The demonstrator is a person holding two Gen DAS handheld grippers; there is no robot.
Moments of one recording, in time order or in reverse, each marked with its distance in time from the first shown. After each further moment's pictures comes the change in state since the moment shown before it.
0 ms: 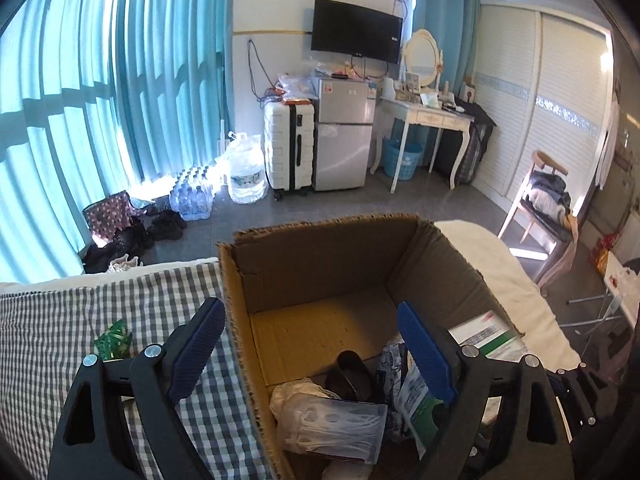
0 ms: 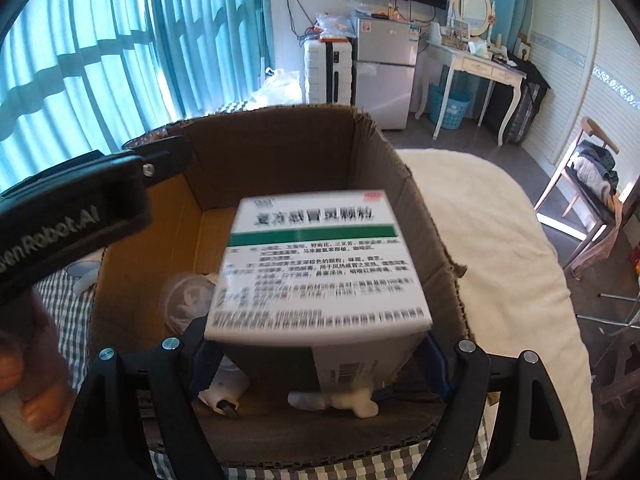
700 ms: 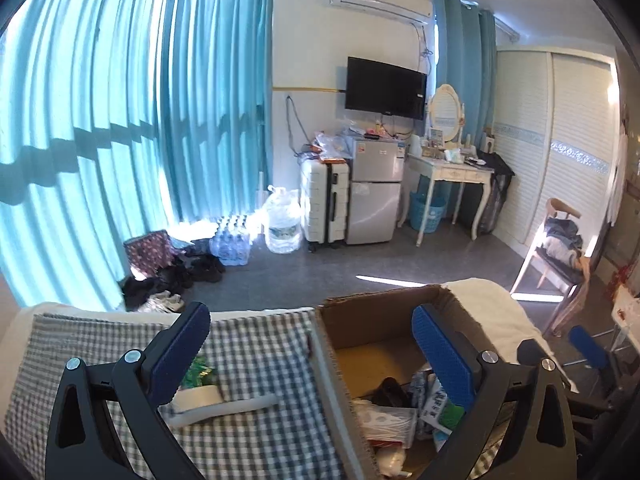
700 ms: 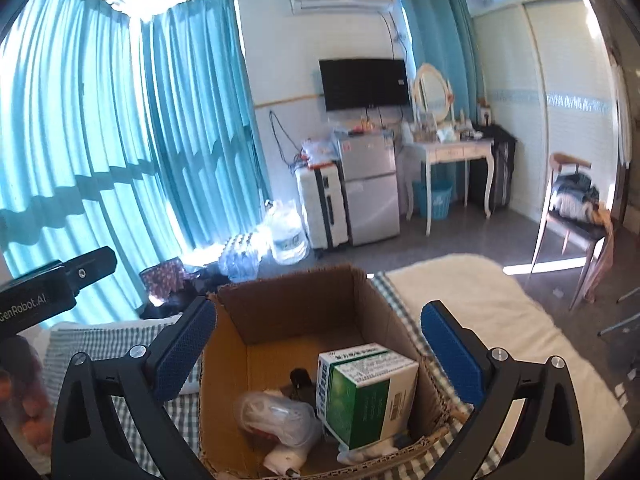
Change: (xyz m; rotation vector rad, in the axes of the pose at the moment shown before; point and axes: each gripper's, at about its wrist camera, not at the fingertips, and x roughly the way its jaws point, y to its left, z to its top) left arm -0.122 0.063 0.028 -0.023 -0.185 0.131; right arm -0.117 0.009 0.020 0.155 -0.462 0.019
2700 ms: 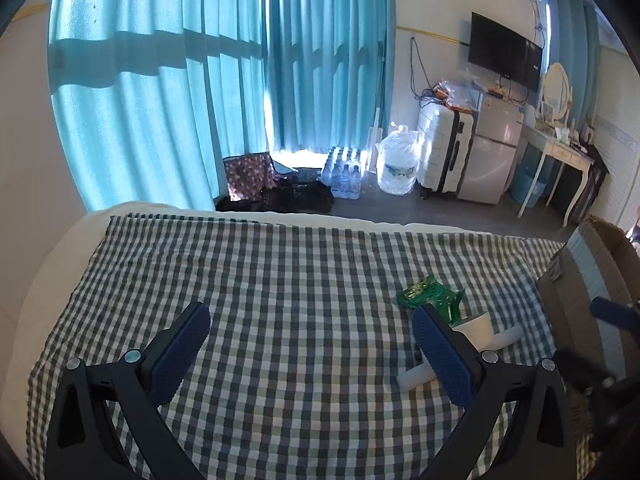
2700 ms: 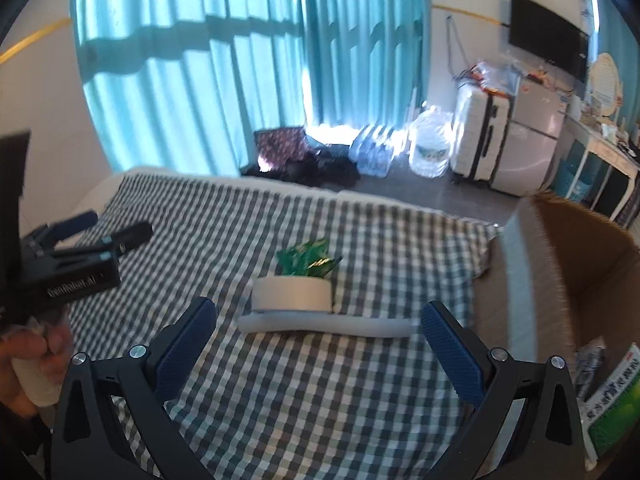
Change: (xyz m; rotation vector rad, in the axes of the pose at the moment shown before) left arm 0.076 0.272 -0.144 -0.155 0.221 0.237; right arm 0.123 0.245 -0.120 -0.370 0.413 0.391
